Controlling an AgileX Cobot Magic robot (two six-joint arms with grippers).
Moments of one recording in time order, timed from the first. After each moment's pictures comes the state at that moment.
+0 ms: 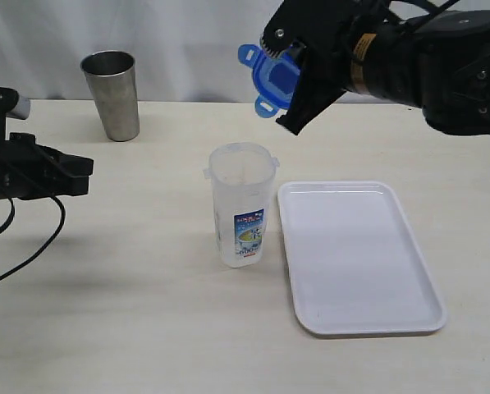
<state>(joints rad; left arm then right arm) 0.00 1.69 -0.68 1.17 -0.56 -0.96 0.51 1.58 -1.11 -1.73 0.15 1.01</state>
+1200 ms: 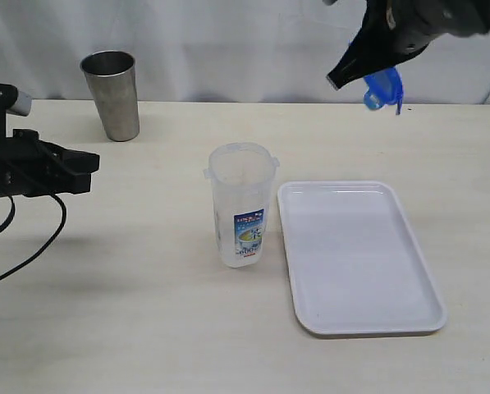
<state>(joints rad) 0.00 1.69 -0.68 1.17 -0.62 -0.95 0.43 1.73 -1.49 -0.67 0.76 0.19</state>
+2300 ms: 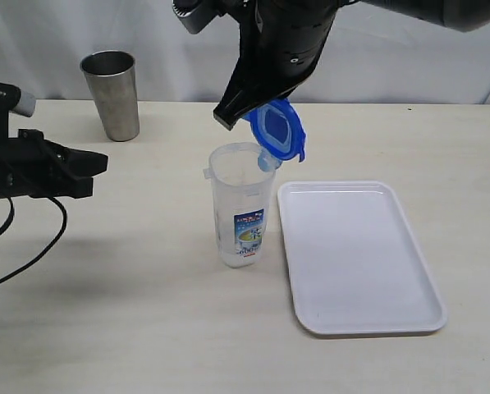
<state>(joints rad) 0.00 1.69 -0.68 1.21 -0.69 -0.95 0.73 1.82 -1.72 -0.49 1.10 0.05</state>
